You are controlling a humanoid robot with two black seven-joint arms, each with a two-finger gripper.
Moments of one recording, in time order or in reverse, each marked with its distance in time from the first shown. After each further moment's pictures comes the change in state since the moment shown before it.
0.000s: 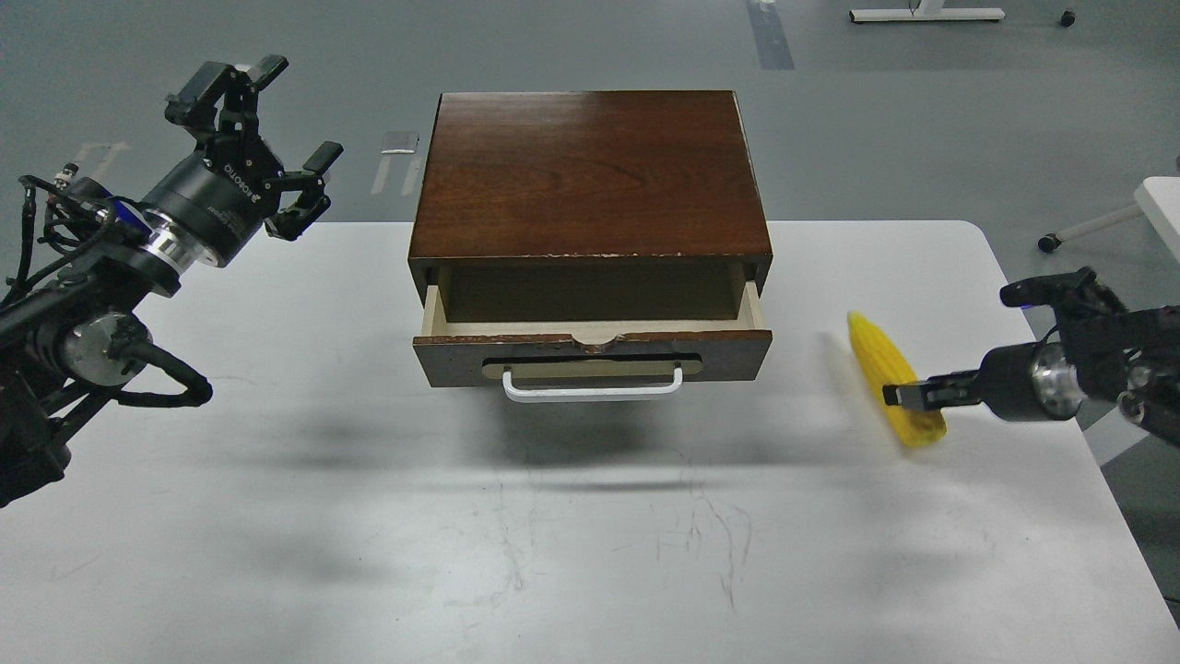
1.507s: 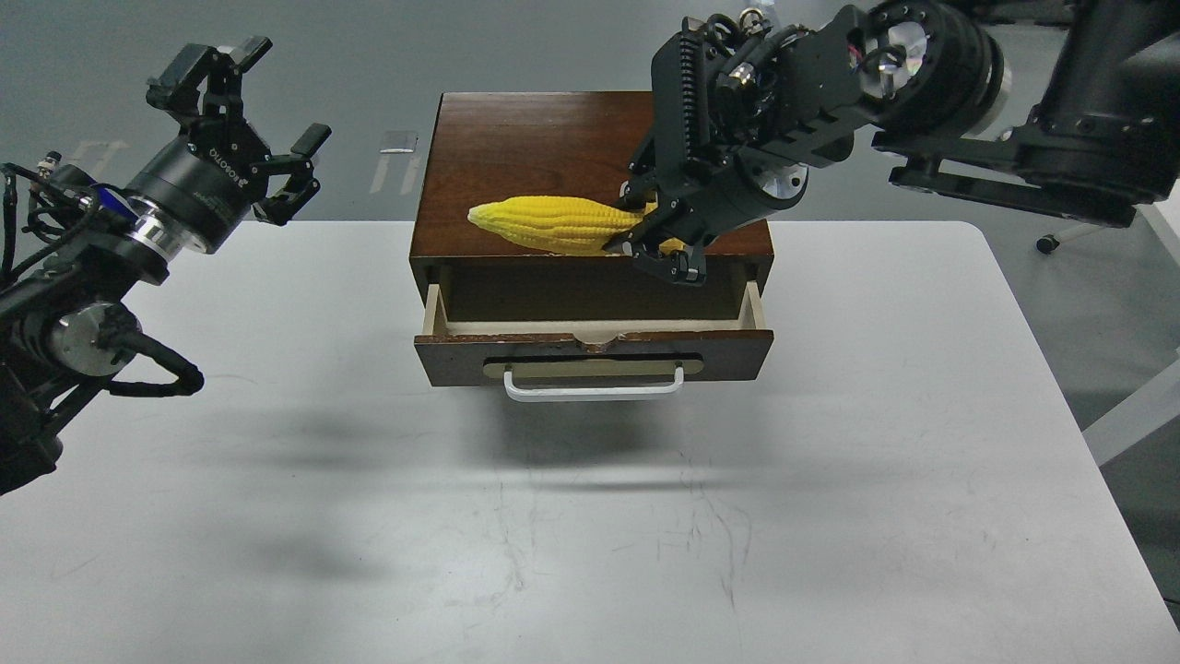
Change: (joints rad) left arm -0.003 0.023 -0.032 -0.002 0.000 -0.001 0.000; right arm 0.870 0.423 -0.474 0.376 -0.397 -0.290 0.000
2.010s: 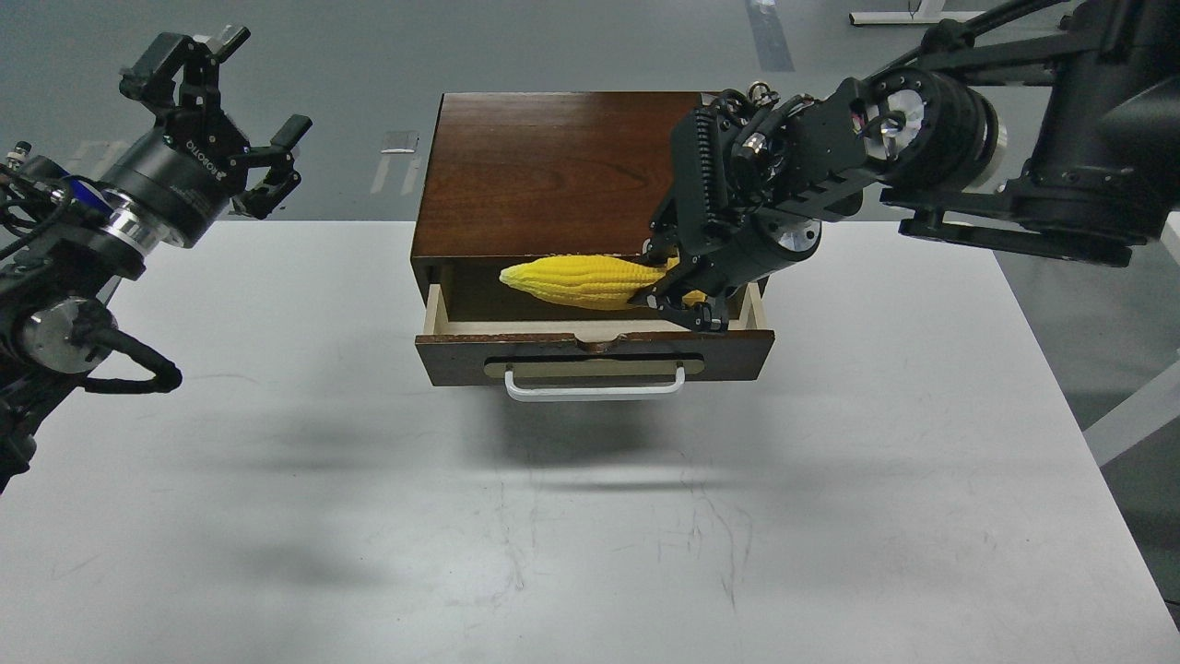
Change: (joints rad) left arm 0.003 0.033 -0.006 -0.027 0.000 -0.001 0.000; right arm -0.051 0.003 -0.050 0.013 0.001 -0.006 0.000
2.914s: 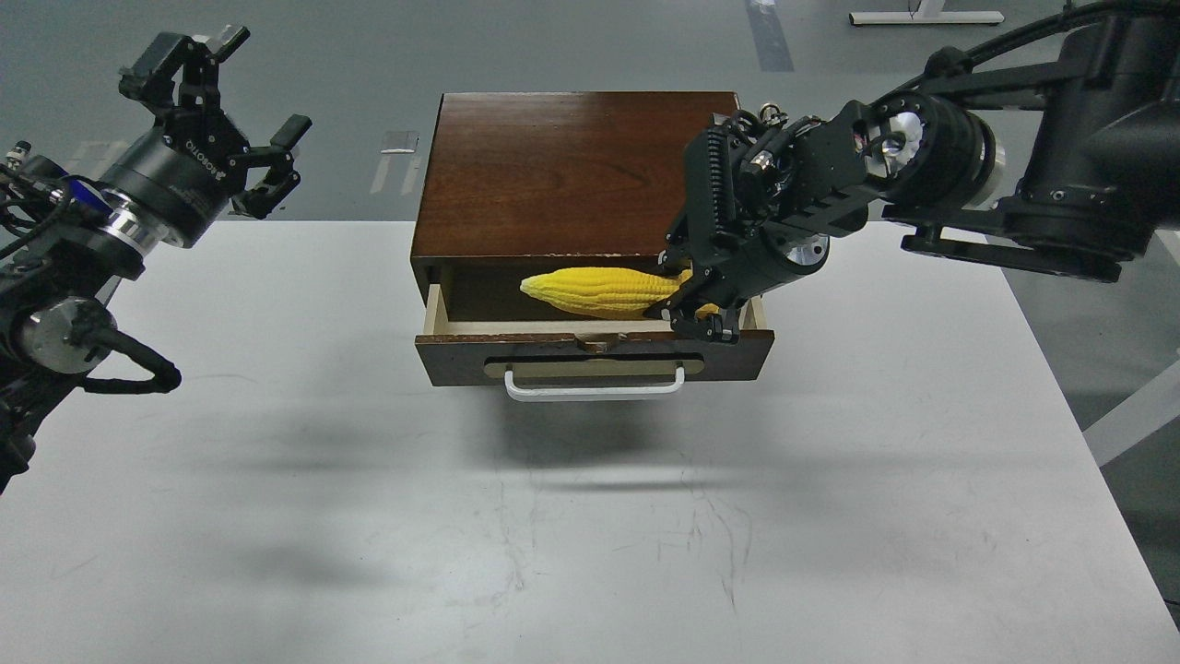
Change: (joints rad) left arm 0.000 0.000 0.000 0.000 0.000 0.000 0.000; right arm -0.039 0.003 -0.007 -0.023 0.001 0.005 0.000
